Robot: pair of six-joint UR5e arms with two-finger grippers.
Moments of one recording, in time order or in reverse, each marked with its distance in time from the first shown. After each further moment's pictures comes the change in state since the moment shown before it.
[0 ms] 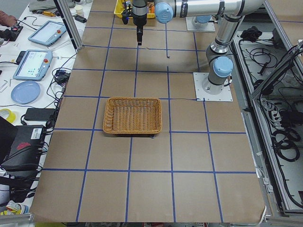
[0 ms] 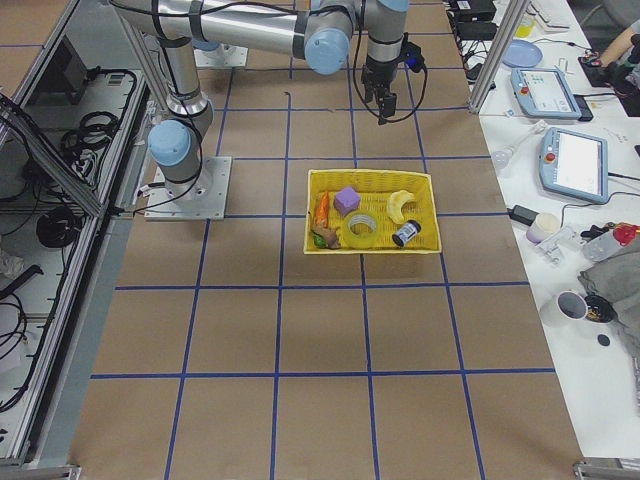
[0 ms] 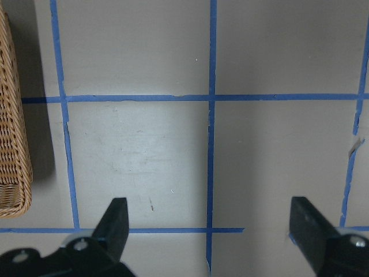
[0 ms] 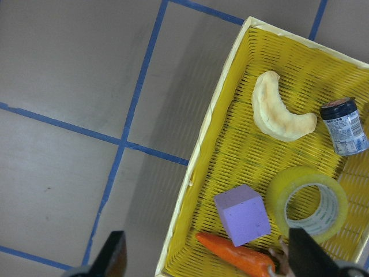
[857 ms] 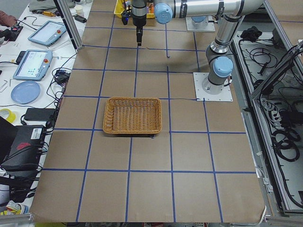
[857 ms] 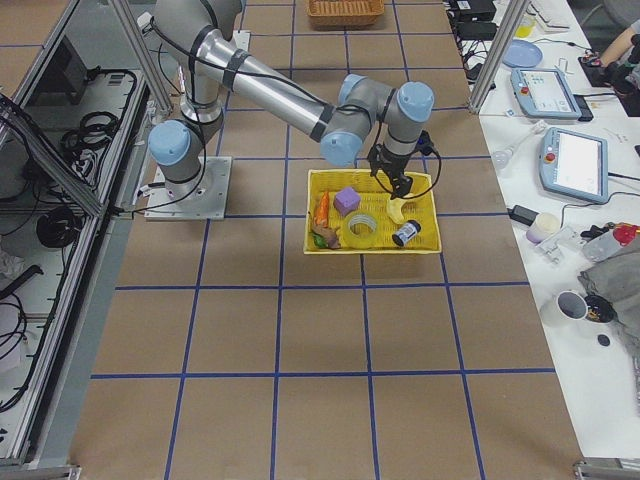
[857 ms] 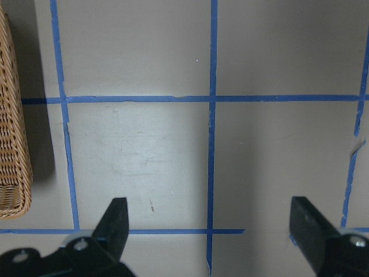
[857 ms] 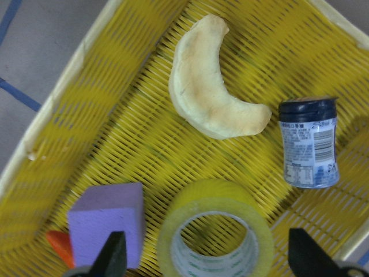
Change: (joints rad) left arm 0.001 -0.006 -0.002 0.003 0.000 0.000; right arm -0.220 0.232 0.057 -0.212 0.000 -0.470
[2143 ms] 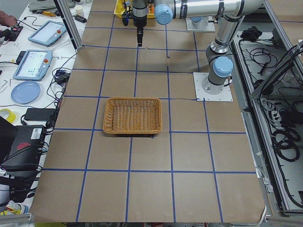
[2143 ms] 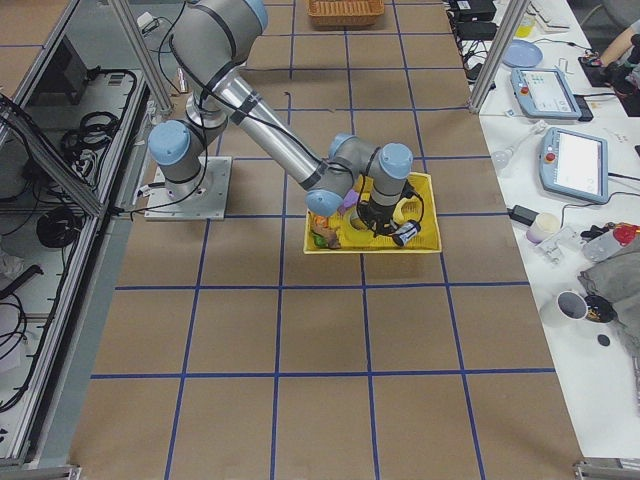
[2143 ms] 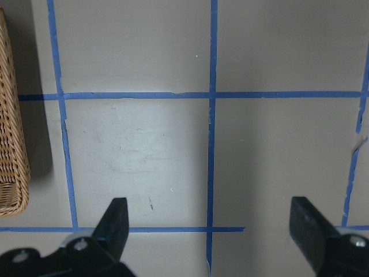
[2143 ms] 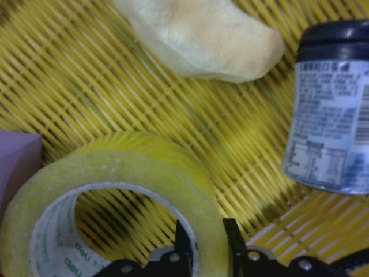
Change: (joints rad) left arm 0.000 0.002 -0.012 0.003 -0.001 0.000; right arm -0.072 0.080 0.152 -0.300 -0.039 -0.224
